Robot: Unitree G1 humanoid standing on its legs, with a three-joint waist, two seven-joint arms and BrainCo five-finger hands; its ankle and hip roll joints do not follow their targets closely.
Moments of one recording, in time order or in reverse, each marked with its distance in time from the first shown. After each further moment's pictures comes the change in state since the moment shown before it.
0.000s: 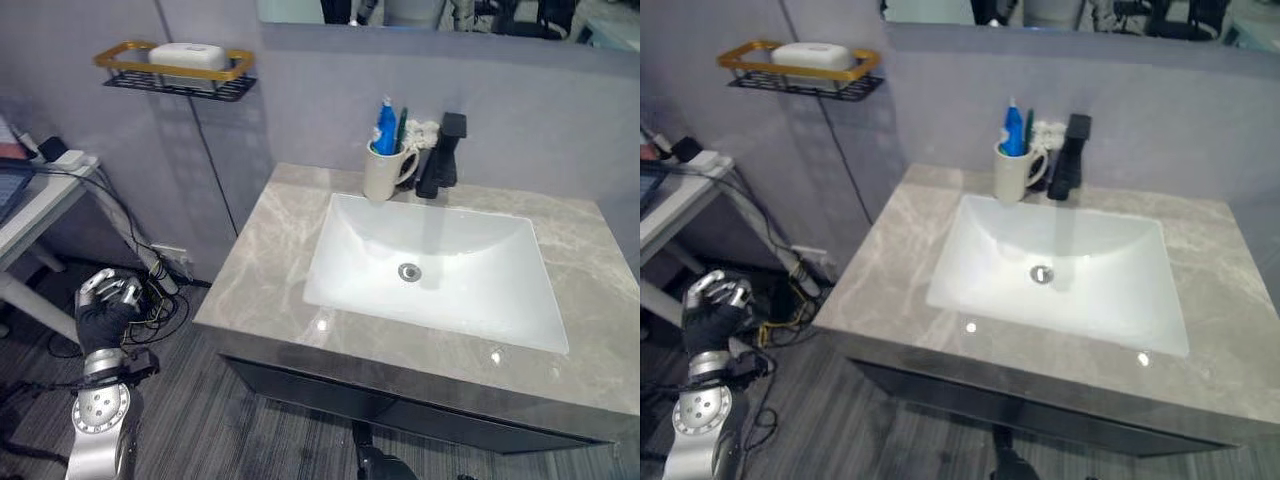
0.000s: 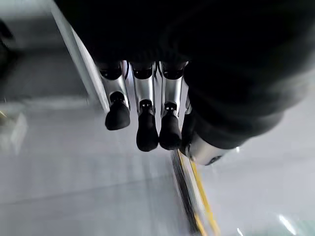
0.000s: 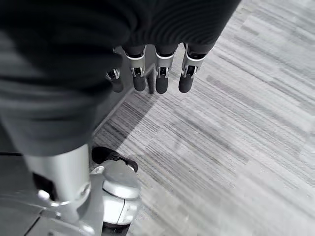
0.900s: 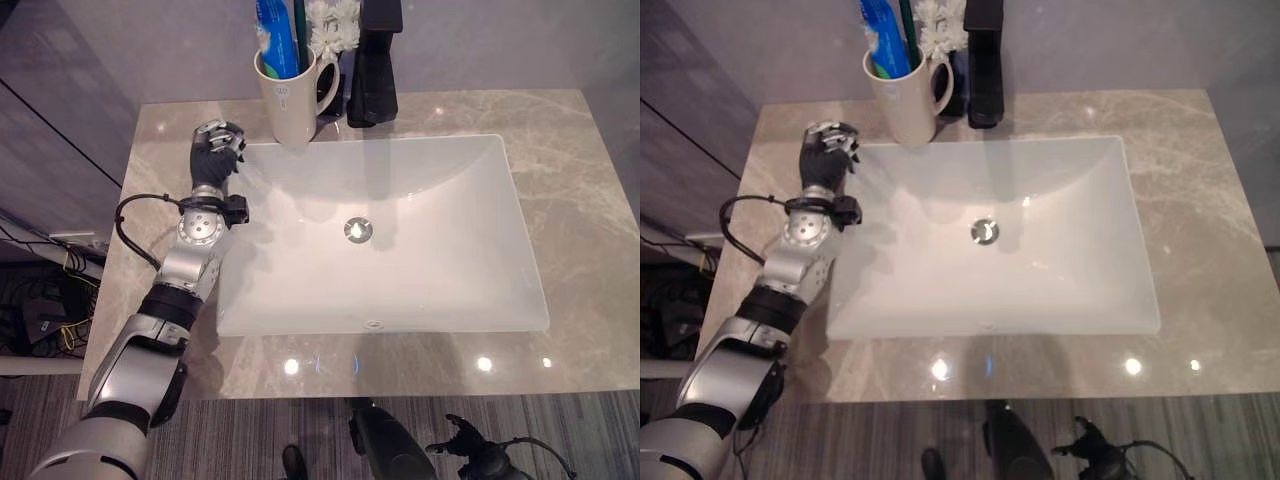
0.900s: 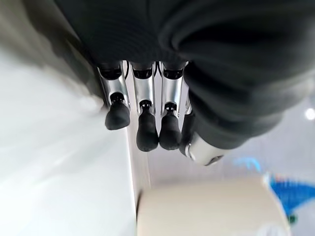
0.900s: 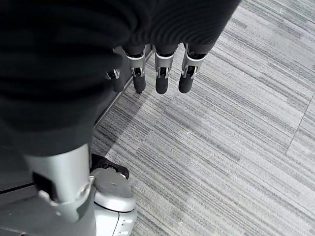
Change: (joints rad) left arm -1.090 0.164 -0.597 0.608 -0.272 0.099 0.028; right arm -0.138 -0.119 0.186 -0.160 0.038 0.018 -0.029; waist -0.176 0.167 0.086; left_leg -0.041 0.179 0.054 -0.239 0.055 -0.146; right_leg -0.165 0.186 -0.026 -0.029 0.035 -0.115
